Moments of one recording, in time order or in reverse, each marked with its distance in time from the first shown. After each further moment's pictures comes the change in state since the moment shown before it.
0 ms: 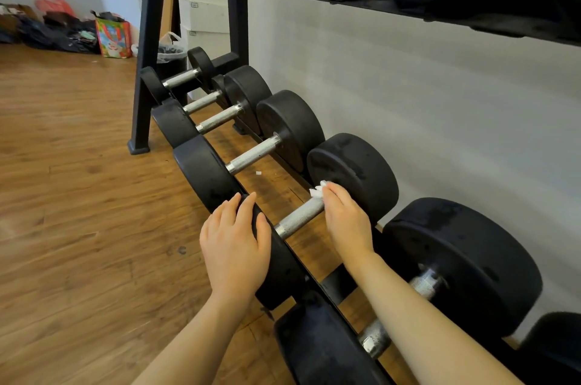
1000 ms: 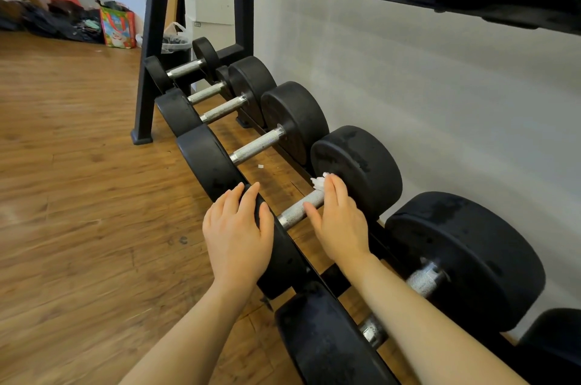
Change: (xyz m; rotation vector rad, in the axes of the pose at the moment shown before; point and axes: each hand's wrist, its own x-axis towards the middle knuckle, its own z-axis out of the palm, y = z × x) left_hand -0.001 0.000 0.001 -0.035 0.013 -0.016; right_hand -0.013 -0.013 0.003 -0.014 -0.039 0.030
